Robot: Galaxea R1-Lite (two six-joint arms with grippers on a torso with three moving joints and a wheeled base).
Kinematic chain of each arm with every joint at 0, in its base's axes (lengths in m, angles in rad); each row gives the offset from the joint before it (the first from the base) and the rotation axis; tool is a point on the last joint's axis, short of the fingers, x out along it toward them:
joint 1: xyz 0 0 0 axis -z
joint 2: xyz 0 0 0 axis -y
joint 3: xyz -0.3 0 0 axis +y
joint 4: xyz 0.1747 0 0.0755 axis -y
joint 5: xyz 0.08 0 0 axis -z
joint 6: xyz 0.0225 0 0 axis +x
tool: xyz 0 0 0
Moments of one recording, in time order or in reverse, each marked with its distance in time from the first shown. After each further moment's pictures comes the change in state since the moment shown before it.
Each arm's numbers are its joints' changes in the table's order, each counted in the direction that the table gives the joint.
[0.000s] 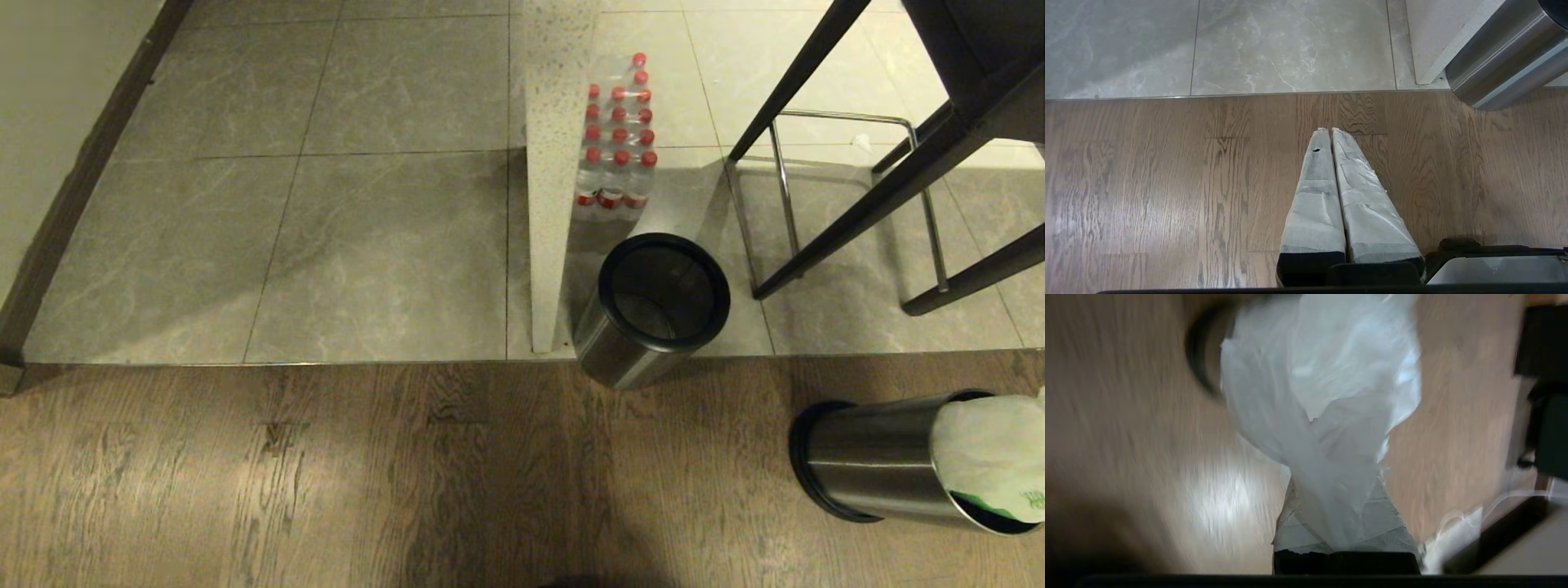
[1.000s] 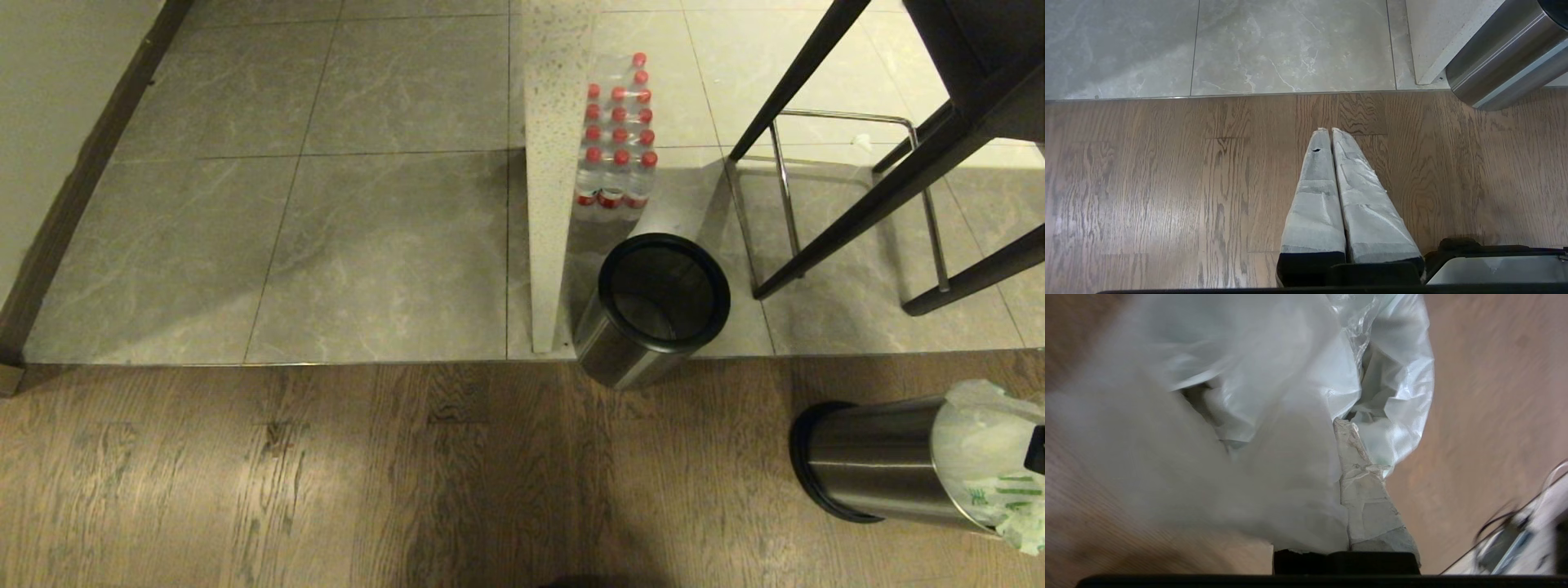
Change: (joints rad) left arm 0.000 0.000 0.000 0.000 0.000 0.000; right arm 0.012 -0.609 -0.092 0.394 0.009 0.287
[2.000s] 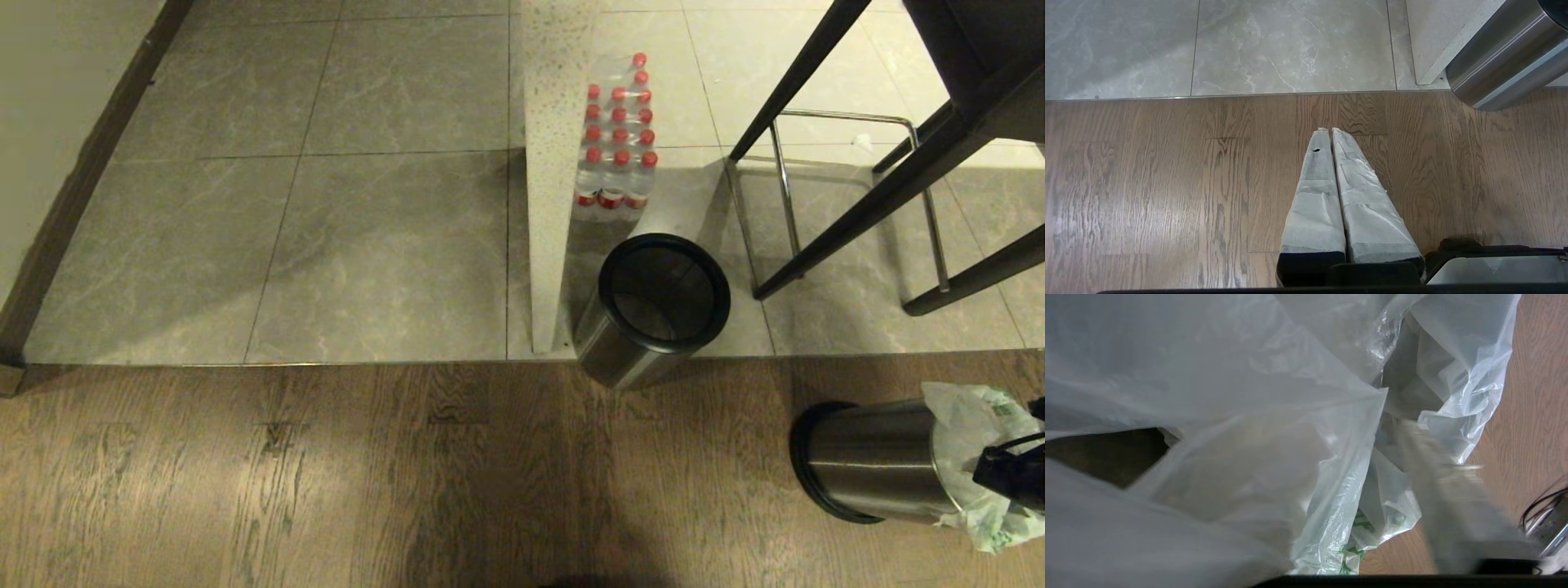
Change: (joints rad) left arm 0.000 0.000 0.000 0.000 0.000 0.000; right arm -0.017 -0.375 -0.167 0.080 0.008 0.116
